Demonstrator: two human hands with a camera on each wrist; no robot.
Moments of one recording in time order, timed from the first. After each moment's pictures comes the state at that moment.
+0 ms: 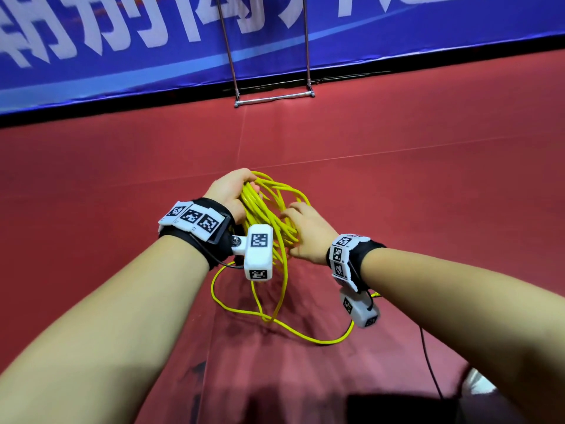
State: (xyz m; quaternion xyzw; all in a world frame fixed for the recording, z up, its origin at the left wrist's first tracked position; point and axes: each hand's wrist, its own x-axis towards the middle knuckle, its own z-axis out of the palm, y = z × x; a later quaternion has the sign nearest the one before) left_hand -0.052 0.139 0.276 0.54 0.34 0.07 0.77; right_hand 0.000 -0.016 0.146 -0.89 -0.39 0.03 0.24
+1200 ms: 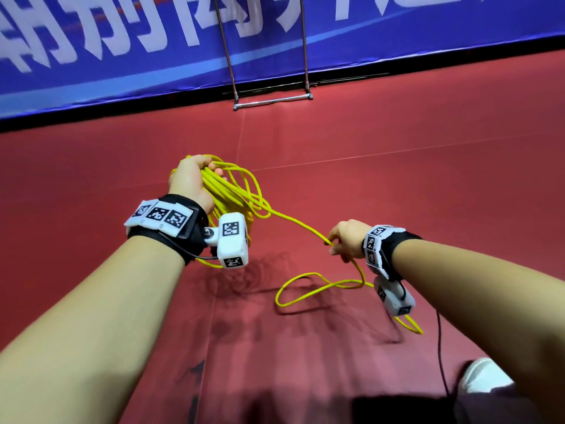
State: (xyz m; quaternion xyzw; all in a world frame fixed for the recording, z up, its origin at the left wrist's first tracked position) left_hand -0.055 0.177 0.292 0.44 0.31 0.23 0.81; right_hand 0.034 -0.092 0.146 -0.93 -0.28 0.23 0.12
